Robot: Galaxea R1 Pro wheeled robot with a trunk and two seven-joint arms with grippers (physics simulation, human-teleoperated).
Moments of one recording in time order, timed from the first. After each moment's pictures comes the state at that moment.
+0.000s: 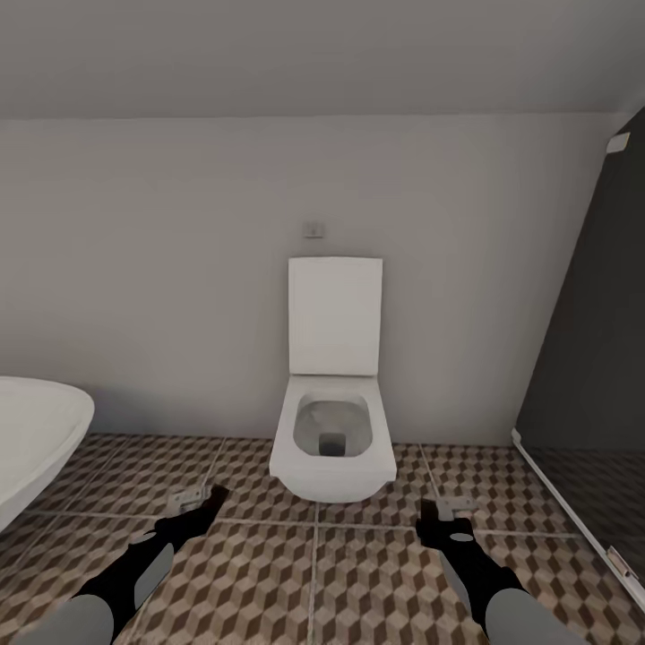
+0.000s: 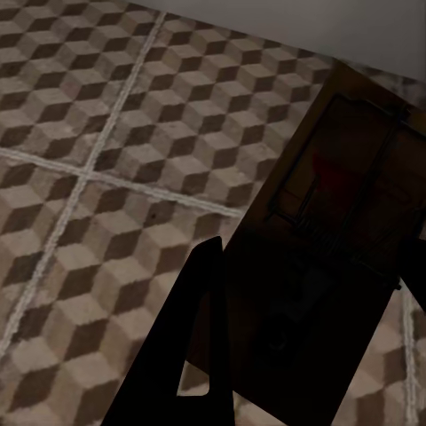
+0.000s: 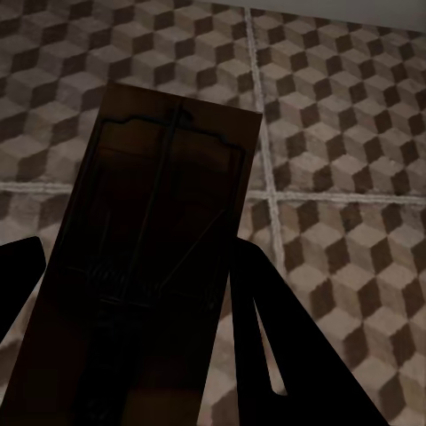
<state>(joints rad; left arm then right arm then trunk) -0.59 0.16 -0.23 -0.39 0.48 0.04 0.02 -0.62 0.02 -0.21 -0.32 0.28 0.07 -0.14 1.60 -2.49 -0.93</state>
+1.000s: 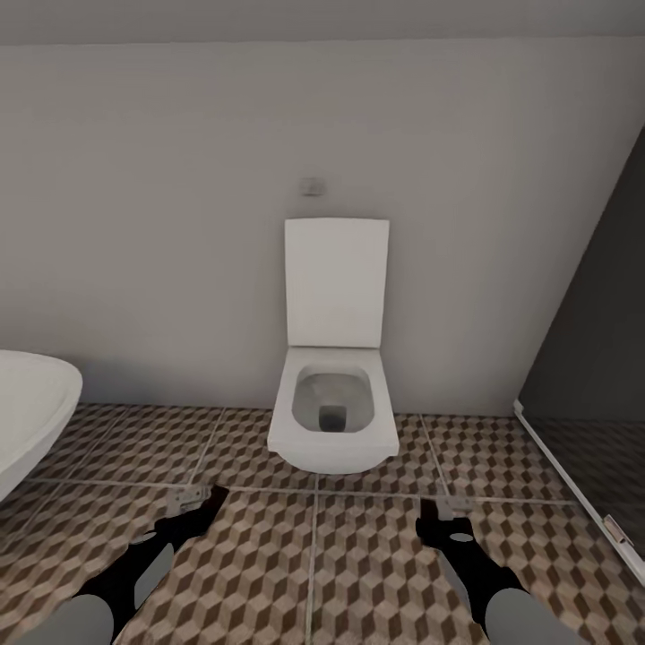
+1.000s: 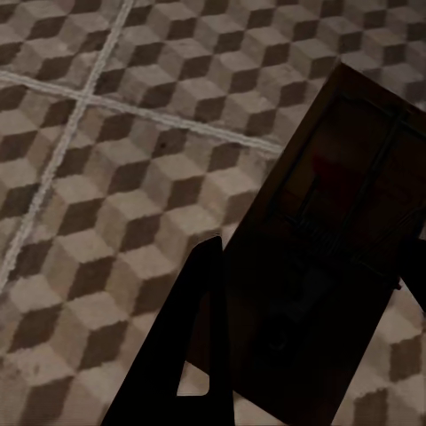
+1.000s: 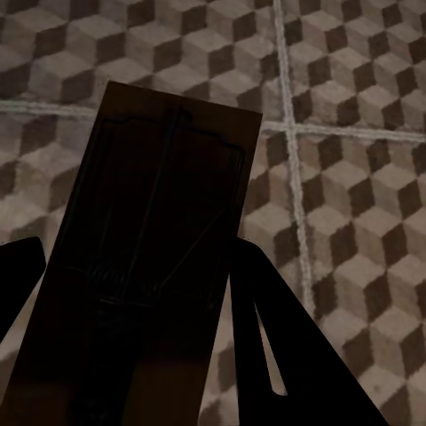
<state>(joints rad) -0.59 0.16 -0.23 -0.39 0.48 0.04 0.02 -0.62 0.02 -0.21 -0.32 0.28 0.07 -0.14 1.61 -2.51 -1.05</state>
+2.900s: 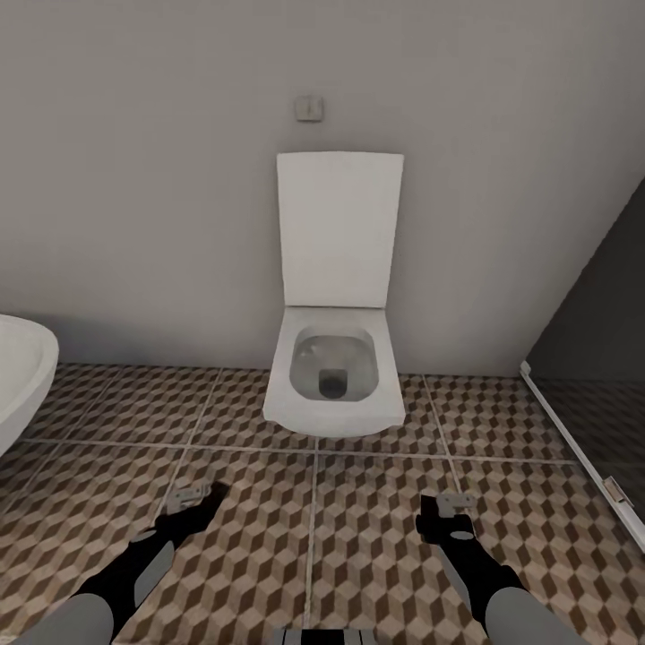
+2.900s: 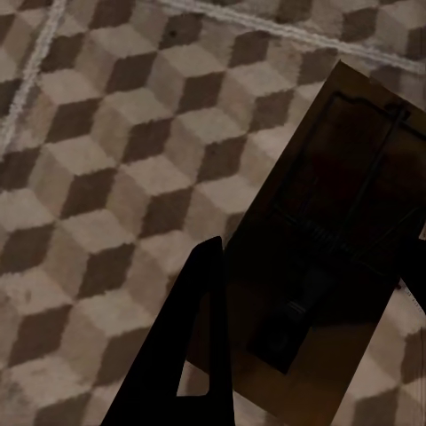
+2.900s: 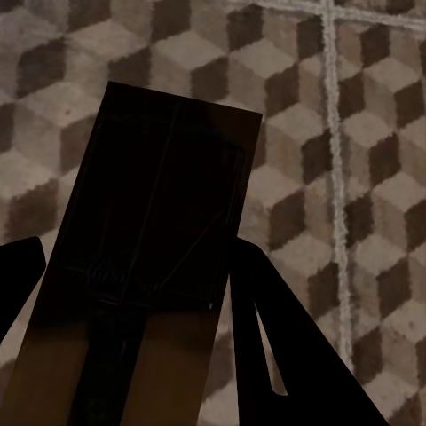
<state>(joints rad) -0.59 0.16 -0.23 -0.41 0.48 0.03 0.02 -0.62 0.02 -0.21 -0.34 0.28 0.06 -0.14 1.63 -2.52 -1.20</state>
